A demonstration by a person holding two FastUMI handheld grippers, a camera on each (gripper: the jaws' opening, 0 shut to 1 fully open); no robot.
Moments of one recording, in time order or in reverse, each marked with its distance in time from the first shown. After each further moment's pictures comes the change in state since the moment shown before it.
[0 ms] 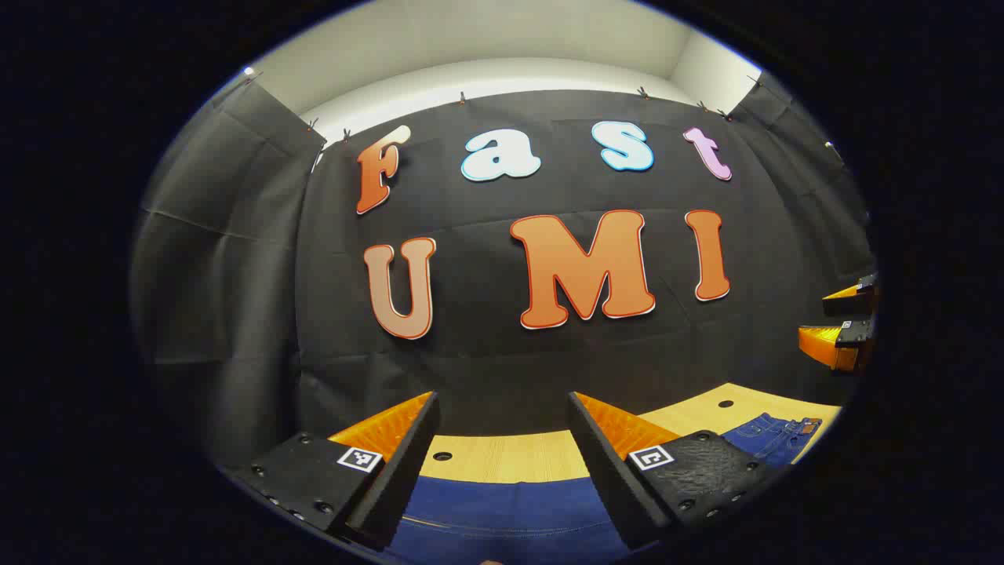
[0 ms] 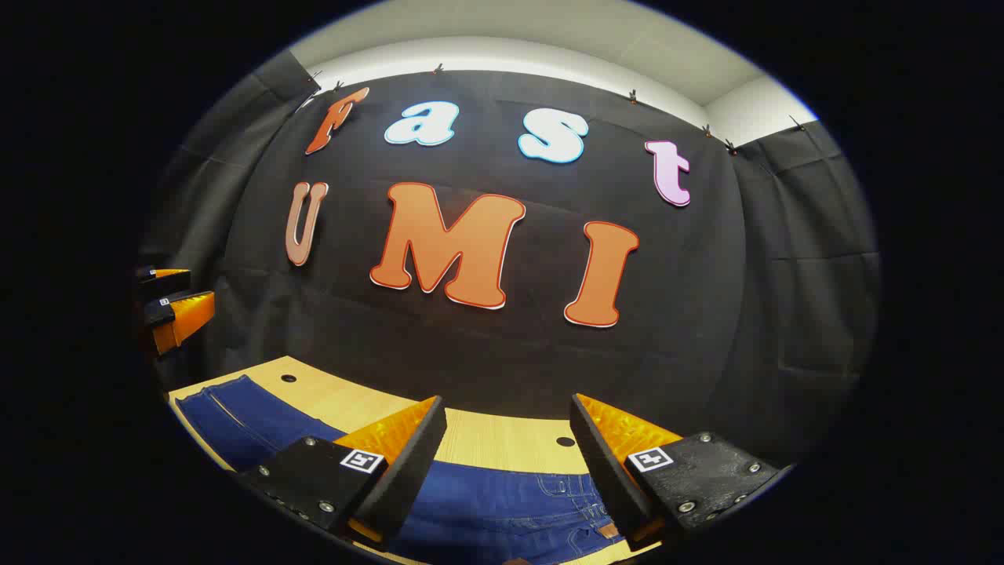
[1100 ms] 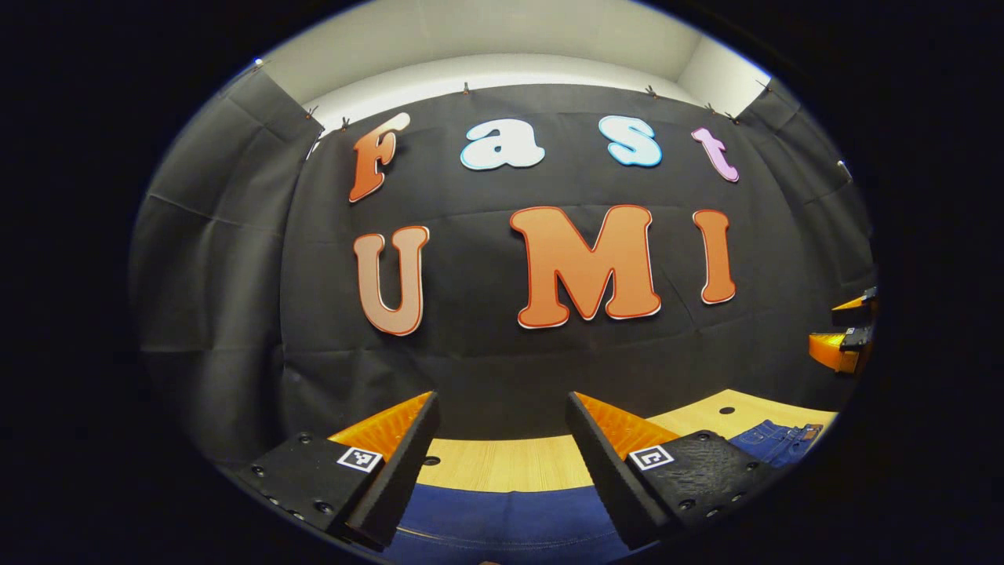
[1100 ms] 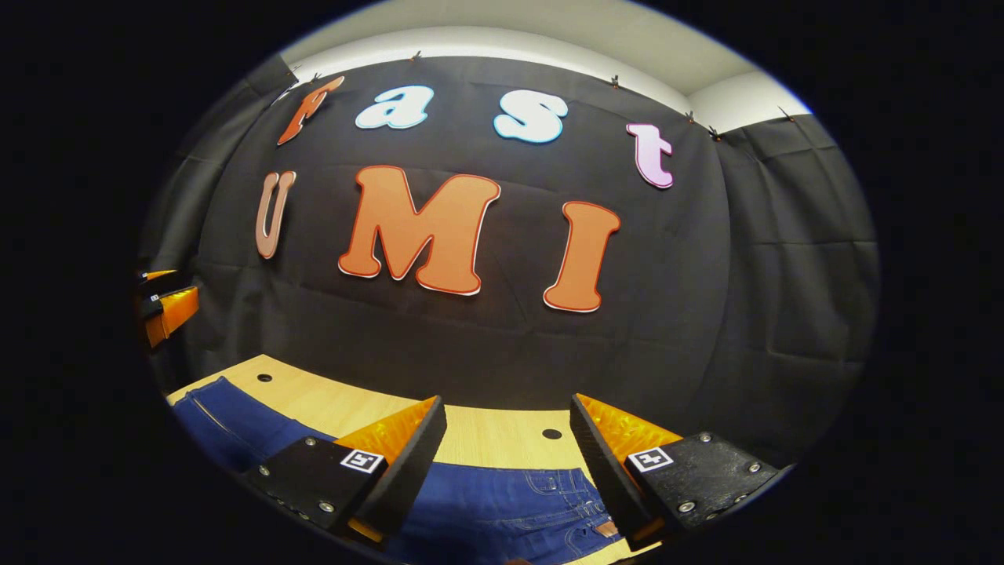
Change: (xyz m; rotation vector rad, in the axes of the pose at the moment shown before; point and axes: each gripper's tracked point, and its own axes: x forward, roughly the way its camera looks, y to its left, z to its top) left arm 0.050 0.003 -0.019 -0.041 0.018 -0.023; right arm 0.030 -0.022 -0.023 0.014 0.067 -0.098
